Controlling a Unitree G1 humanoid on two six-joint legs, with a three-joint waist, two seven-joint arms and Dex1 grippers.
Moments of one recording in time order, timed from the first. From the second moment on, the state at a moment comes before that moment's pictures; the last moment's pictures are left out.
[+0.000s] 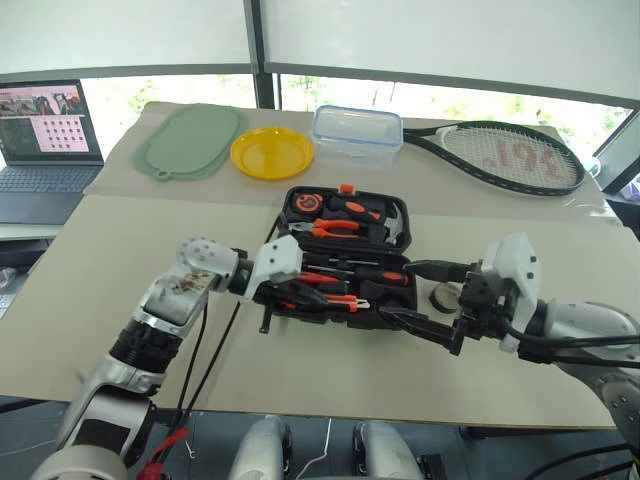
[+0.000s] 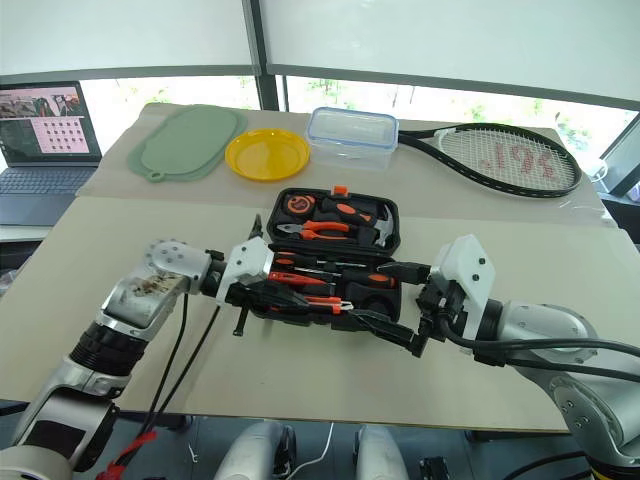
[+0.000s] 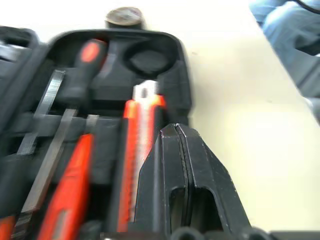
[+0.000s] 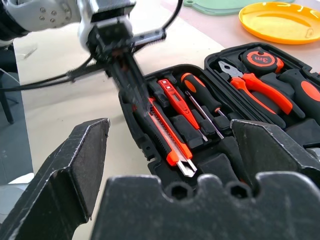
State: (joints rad) left arm -0.61 0.56 -0.33 0.04 -0.19 0.32 -1.32; right arm -0.08 -0.86 -0.20 -0.74 0.88 0.75 0.63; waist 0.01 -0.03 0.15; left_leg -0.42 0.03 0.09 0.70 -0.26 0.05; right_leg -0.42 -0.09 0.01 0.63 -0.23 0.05
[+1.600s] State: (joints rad) left arm -0.65 0.81 -0.03 -0.31 -0.65 0.80 -1.32; right arm 0.22 -1.04 -0.50 -0.37 0.60 0.65 1.01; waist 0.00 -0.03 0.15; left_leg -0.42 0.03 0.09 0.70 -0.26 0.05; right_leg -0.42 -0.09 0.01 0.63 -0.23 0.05
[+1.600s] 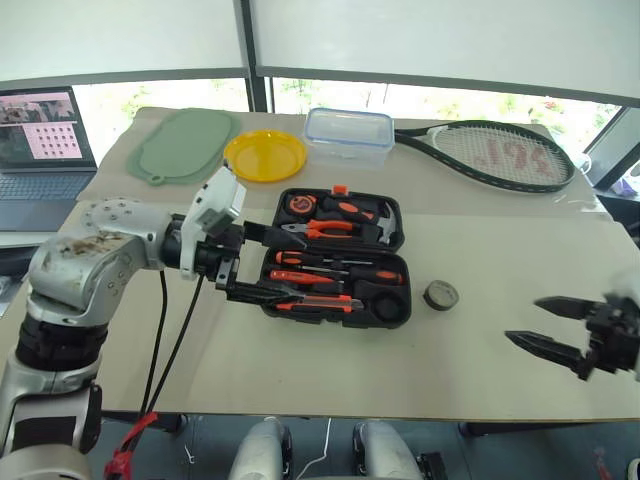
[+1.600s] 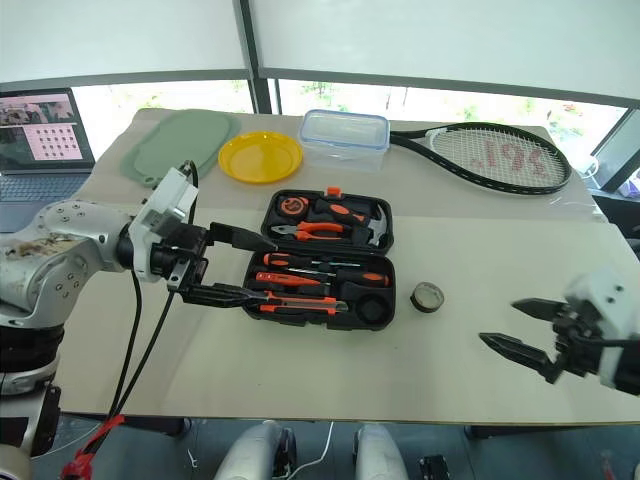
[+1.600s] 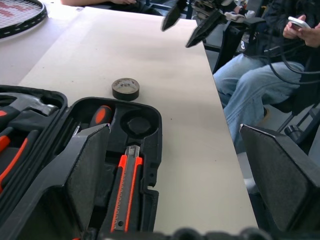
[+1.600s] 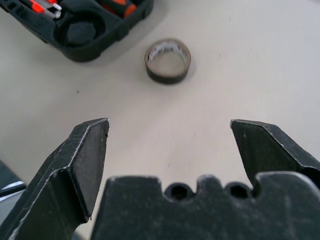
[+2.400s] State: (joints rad) left arm -0.63 0.79 -0.07 -0.29 -0.58 0.69 -1.26; right arm -0.23 -0.89 0.08 -0.10 0.25 0.55 0.96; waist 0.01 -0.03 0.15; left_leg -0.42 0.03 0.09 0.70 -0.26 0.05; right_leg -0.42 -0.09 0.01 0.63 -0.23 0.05
